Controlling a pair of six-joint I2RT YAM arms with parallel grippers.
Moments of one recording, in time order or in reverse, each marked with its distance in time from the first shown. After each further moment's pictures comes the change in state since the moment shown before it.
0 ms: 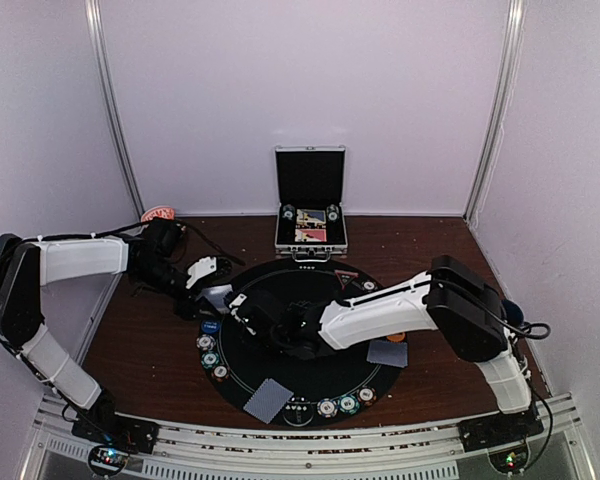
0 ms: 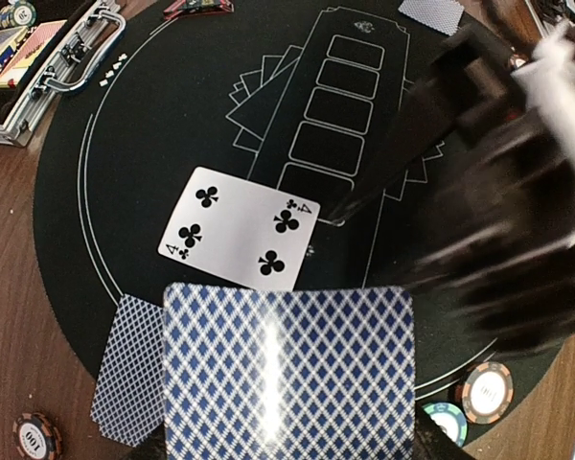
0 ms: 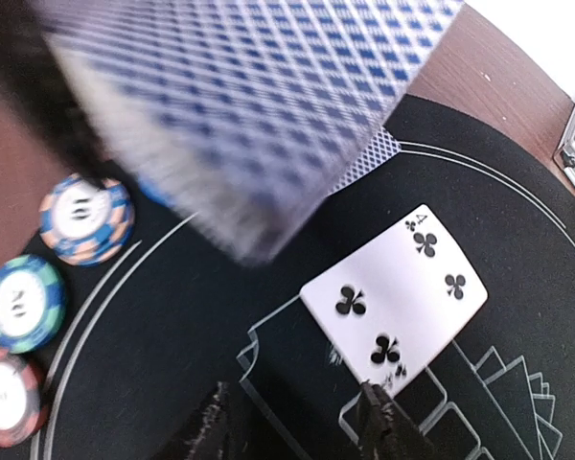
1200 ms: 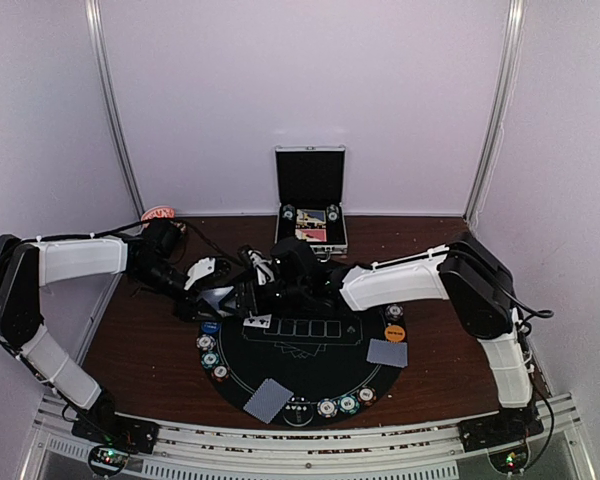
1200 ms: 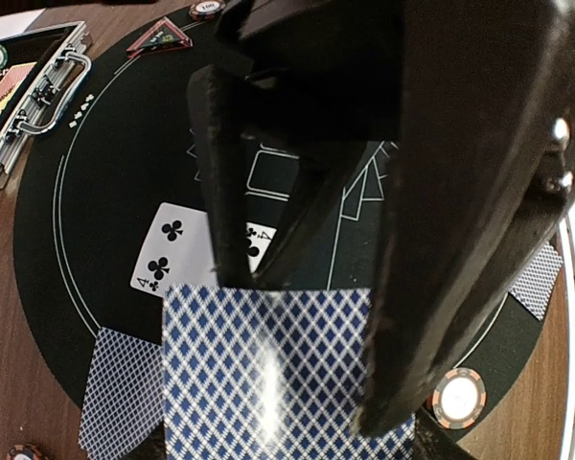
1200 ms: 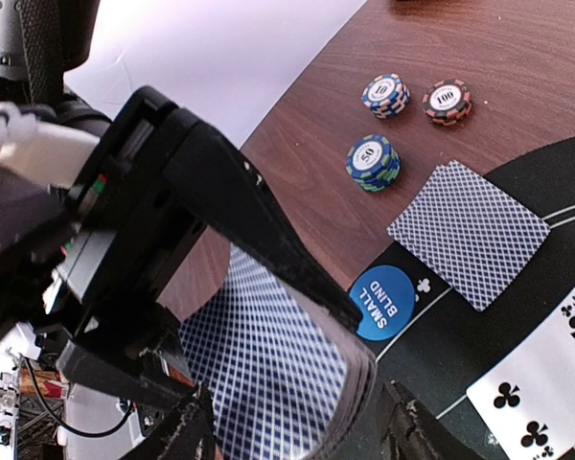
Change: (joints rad) left arm 0.000 -0.006 0.000 -0.033 0.098 0.077; right arm -0.198 -0.057 -0.017 0.283 -0.756 0.543
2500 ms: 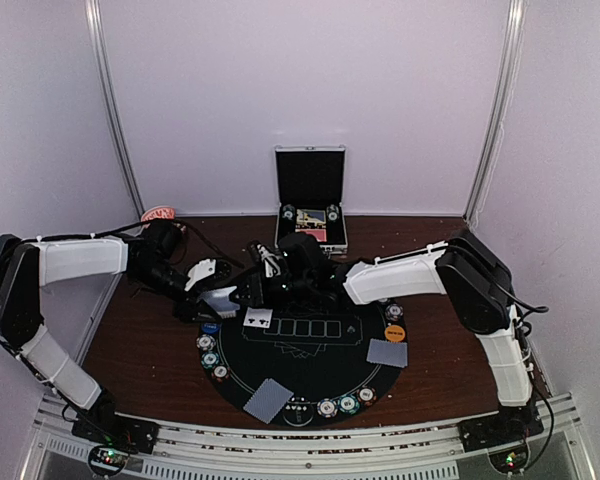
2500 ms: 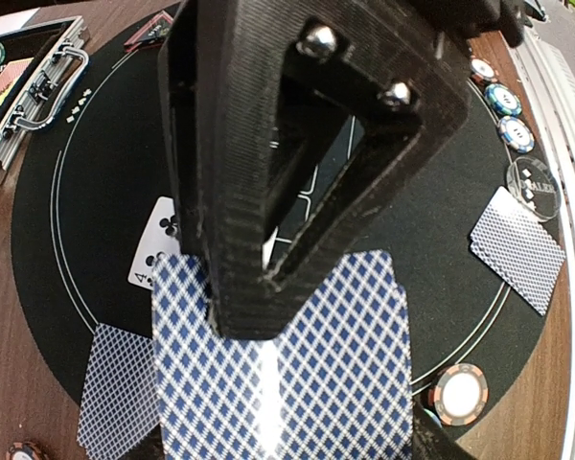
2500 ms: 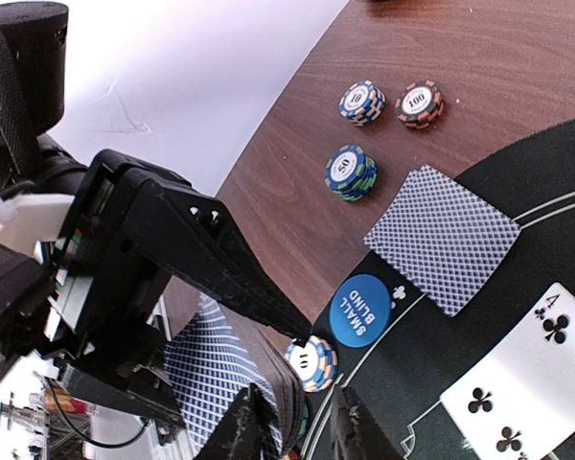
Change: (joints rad) left arm -0.005 0.000 0.000 -0.006 -0.015 0.006; right arm -0.049 0.020 0.002 0.029 -0.052 0.080
